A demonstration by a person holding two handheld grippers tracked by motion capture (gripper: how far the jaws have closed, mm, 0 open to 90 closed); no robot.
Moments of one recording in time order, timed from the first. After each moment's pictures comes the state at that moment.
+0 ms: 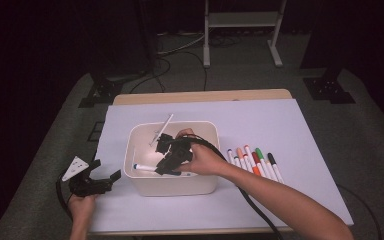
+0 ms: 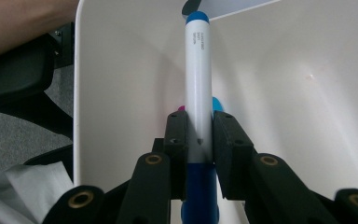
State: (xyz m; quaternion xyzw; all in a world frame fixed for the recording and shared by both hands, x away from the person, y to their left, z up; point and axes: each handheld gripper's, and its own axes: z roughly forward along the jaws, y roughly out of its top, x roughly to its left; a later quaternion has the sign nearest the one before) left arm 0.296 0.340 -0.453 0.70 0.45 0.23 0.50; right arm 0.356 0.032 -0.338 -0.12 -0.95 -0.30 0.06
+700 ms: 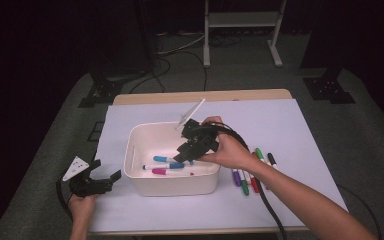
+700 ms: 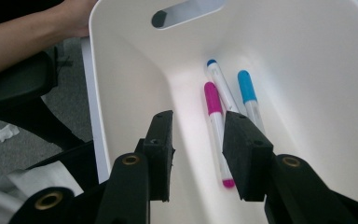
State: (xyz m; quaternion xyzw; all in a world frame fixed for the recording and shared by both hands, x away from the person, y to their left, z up) left arm 0.296 0.339 -0.453 0.70 0.45 0.23 0.50; right arm 0.355 -0.034 -0.294 -0.16 -0.93 -0.33 0.02
